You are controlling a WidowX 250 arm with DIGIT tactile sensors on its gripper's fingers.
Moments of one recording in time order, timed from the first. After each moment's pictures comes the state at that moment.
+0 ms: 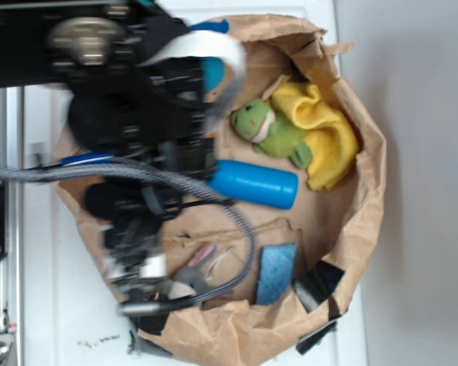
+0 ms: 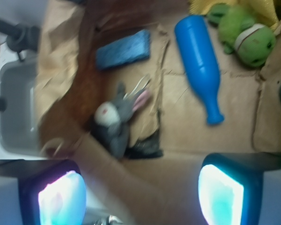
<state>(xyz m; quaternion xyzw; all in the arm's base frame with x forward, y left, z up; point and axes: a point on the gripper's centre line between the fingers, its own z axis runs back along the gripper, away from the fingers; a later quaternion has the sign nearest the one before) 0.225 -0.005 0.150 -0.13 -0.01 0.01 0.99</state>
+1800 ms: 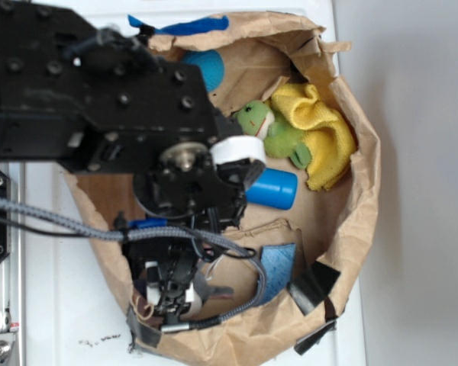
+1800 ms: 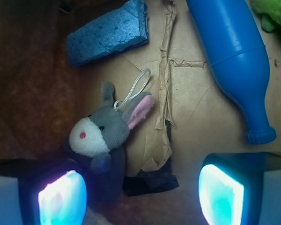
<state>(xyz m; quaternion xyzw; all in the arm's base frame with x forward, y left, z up) 0.226 -0.029 0.099 -0.14 0.02 0.02 0.99</state>
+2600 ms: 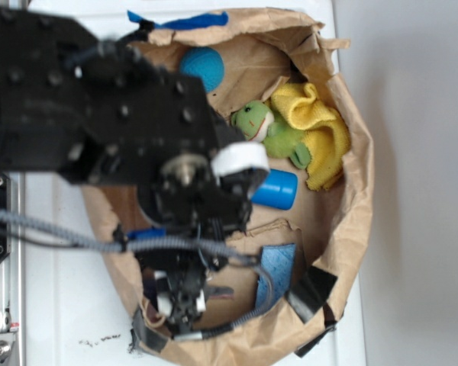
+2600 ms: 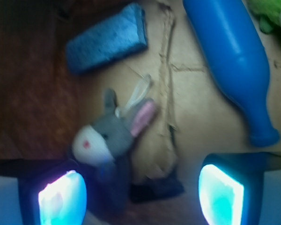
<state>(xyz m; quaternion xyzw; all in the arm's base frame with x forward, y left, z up) 0.232 -0.043 0.097 -0.14 0.01 0.05 0.99</state>
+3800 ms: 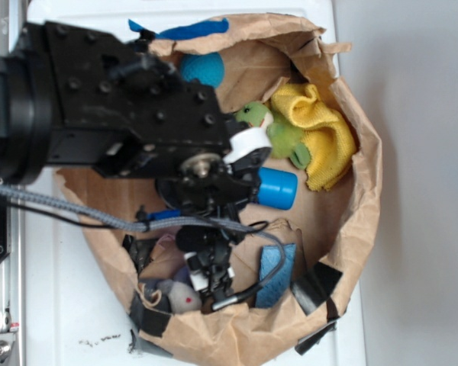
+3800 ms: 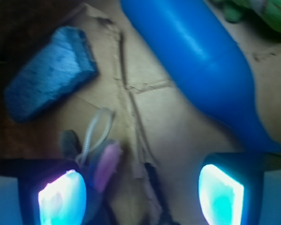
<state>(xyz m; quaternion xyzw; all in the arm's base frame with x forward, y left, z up) 0.241 -0.025 0.064 -0.13 0.01 0.16 0.98</state>
